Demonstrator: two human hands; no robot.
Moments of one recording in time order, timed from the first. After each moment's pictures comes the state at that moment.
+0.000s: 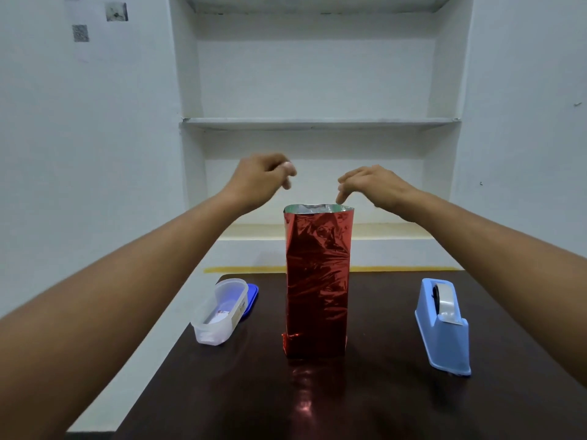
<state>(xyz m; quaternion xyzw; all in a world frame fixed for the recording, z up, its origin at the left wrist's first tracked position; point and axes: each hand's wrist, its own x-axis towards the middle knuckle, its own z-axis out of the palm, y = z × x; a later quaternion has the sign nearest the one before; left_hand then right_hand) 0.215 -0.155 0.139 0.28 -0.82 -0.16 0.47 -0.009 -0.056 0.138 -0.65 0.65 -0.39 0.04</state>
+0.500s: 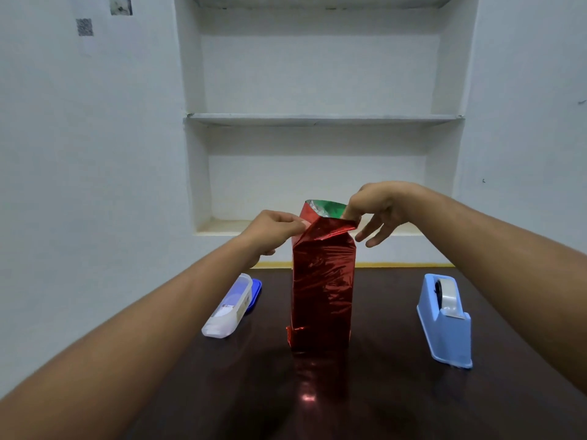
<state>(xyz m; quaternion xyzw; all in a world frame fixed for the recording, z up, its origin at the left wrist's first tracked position) 0.210 -0.152 0.059 0.38 -0.76 -0.38 0.36 0.016 -0.055 0.135 -0.51 0.77 -0.27 0.26</state>
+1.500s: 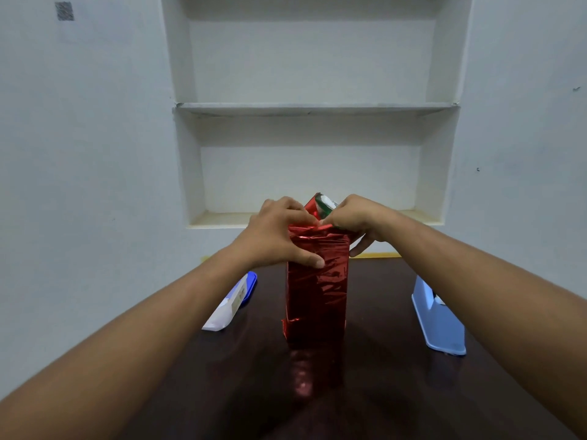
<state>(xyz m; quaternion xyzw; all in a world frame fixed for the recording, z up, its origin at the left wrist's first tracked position) 0.208 -0.152 0.040 0.25 -0.91 -0.07 0.33 0.030 -0.068 0.090 -0.51 0.77 -0.32 0.21</state>
